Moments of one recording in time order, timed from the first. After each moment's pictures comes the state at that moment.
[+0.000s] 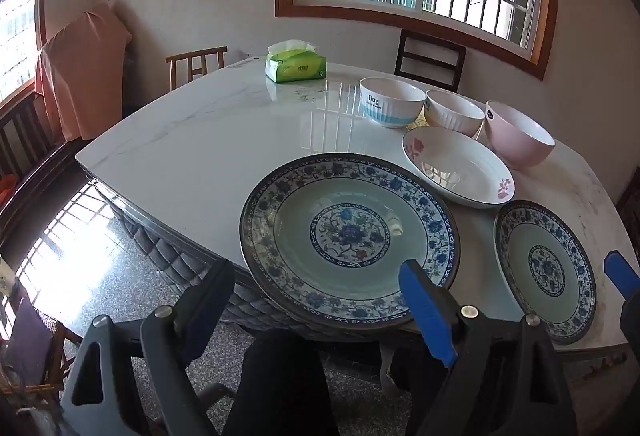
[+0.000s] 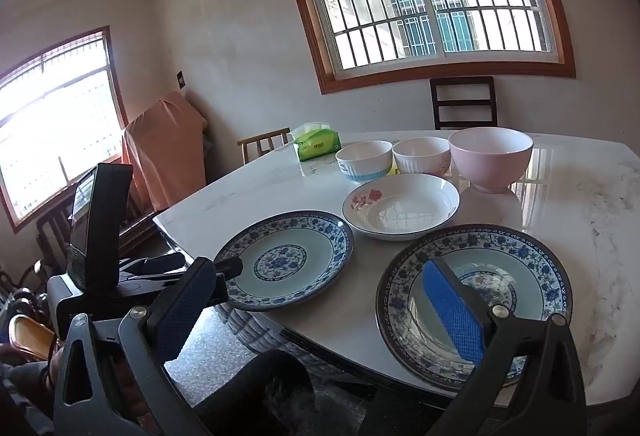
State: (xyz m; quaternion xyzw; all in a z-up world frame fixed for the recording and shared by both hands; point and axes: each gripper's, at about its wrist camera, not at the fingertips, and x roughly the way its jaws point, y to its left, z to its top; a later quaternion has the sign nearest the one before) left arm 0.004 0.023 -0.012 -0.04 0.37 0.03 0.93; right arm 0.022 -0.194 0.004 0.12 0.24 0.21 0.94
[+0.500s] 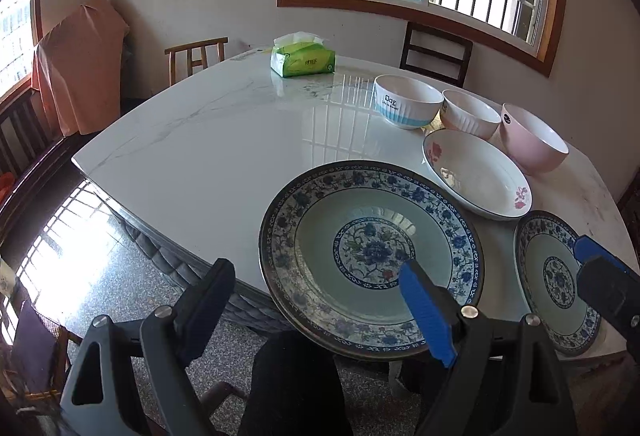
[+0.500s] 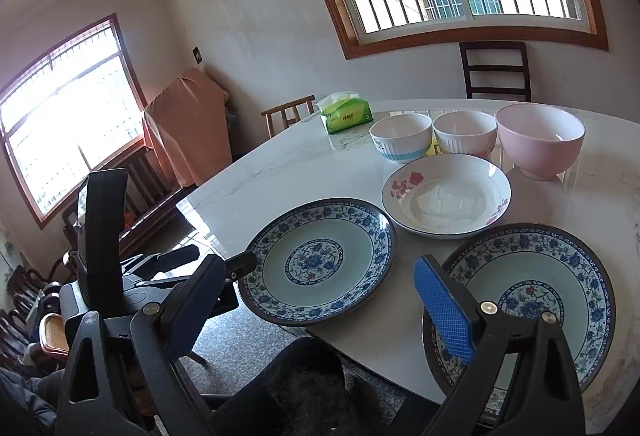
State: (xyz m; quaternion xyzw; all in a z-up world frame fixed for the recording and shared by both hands) left arm 0.034 0.046 -0.010 -0.04 0.39 0.02 0.92; right arm 0.064 -0.148 0.013 0.12 0.31 0.25 0.91
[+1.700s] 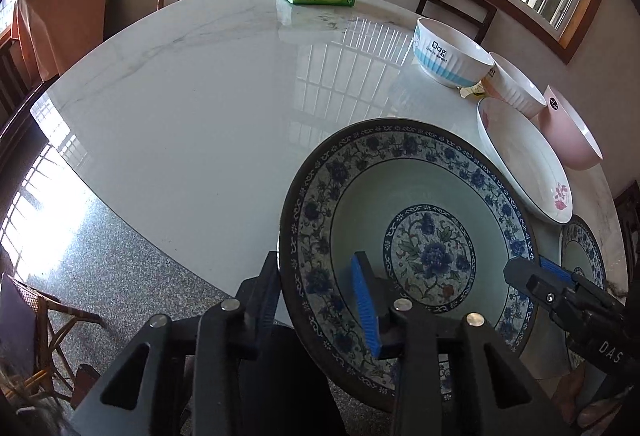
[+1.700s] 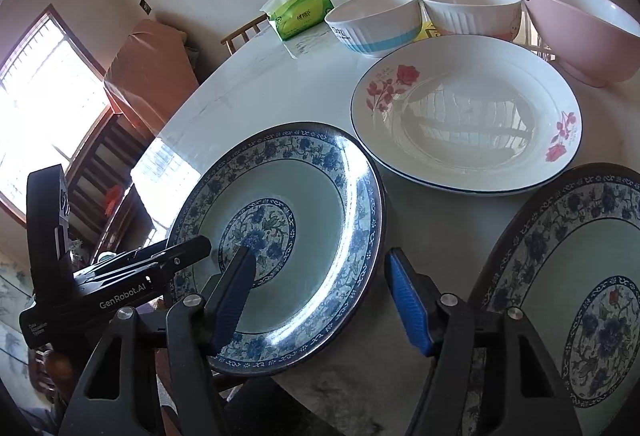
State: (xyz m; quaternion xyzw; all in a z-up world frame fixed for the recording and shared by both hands) left arm 0.100 0.090 -0.062 -0.10 0.50 0.00 0.86; right arm 0.173 -0.116 -0.064 0.14 0.48 0.22 0.84
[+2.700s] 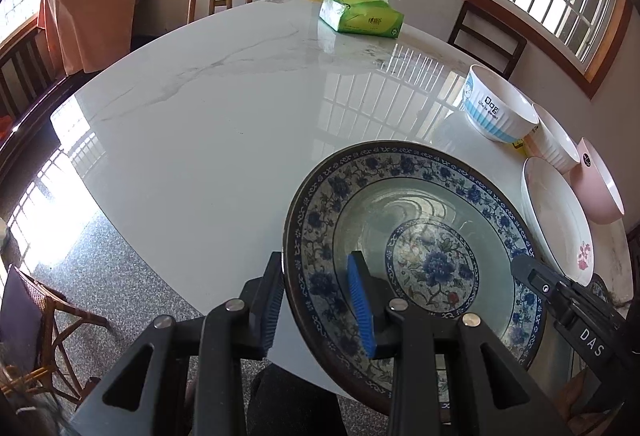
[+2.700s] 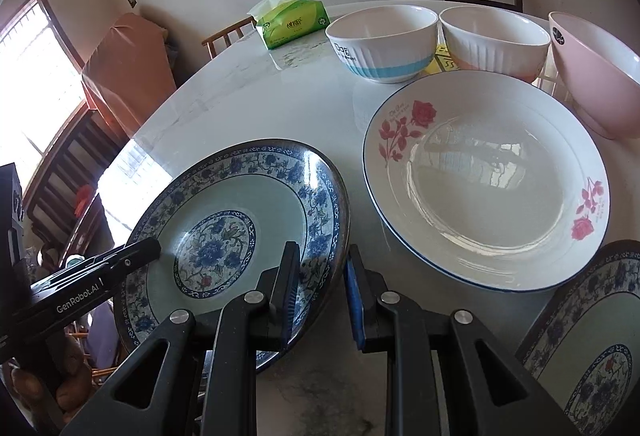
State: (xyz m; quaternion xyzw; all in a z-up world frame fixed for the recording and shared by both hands) left arm 0.128 0.131 -0.053 -0.11 0.47 0.05 0.87; right arm 0.204 -0.083 -0.061 0.10 0.46 0.18 0.86
